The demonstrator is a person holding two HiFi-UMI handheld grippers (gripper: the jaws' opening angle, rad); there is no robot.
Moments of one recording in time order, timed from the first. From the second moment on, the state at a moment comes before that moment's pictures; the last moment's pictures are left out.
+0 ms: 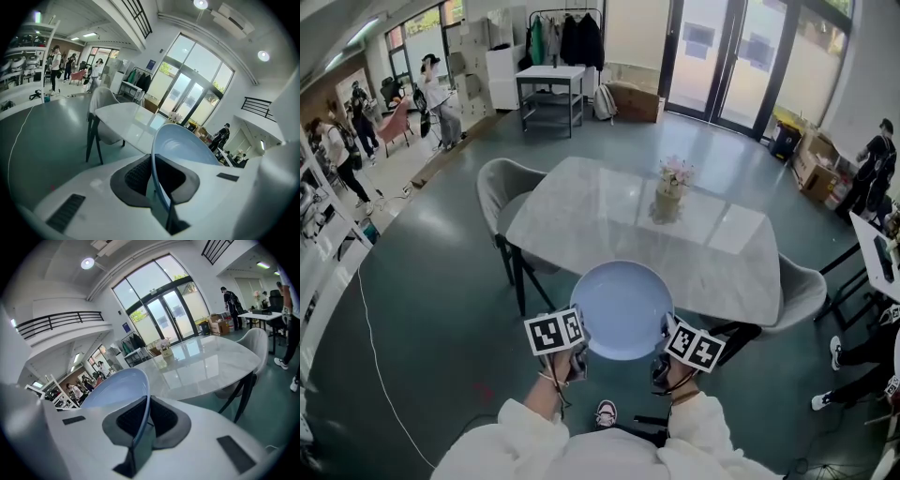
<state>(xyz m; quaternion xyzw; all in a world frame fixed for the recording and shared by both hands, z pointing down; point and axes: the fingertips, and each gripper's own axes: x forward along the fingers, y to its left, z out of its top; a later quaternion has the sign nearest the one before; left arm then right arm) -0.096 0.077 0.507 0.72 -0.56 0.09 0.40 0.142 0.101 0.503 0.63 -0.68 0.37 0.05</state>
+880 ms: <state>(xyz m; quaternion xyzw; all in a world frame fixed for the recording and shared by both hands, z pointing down) -0.035 -0.009 0.517 0.72 -0.56 0.09 0.40 0.203 0.013 0.516 0.63 -0.68 0.38 0.04</state>
